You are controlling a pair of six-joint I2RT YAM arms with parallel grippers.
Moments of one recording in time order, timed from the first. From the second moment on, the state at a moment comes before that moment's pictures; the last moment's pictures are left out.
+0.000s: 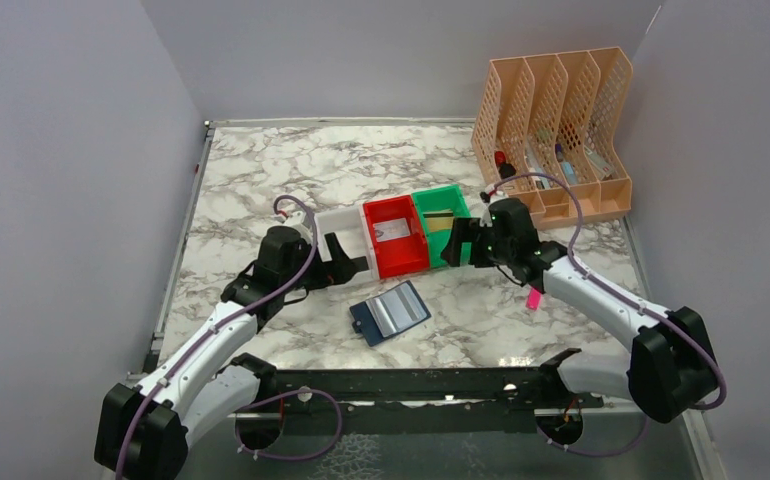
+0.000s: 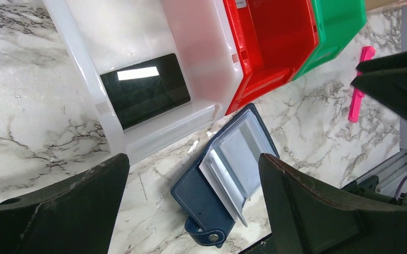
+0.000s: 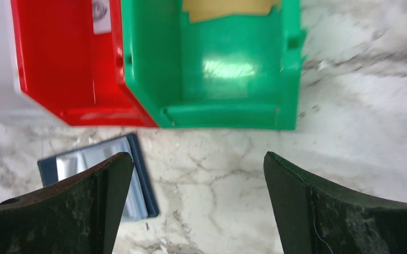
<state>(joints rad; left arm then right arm) -0.42 0.90 0.52 -0.24 0.19 -0.61 0.48 1.23 0.70 -0.20 -0.12 0.43</state>
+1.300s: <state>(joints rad) -0.45 0.94 0.55 -0.23 0.33 -0.56 0.39 1.63 1.08 -0.28 -0.07 0.28</state>
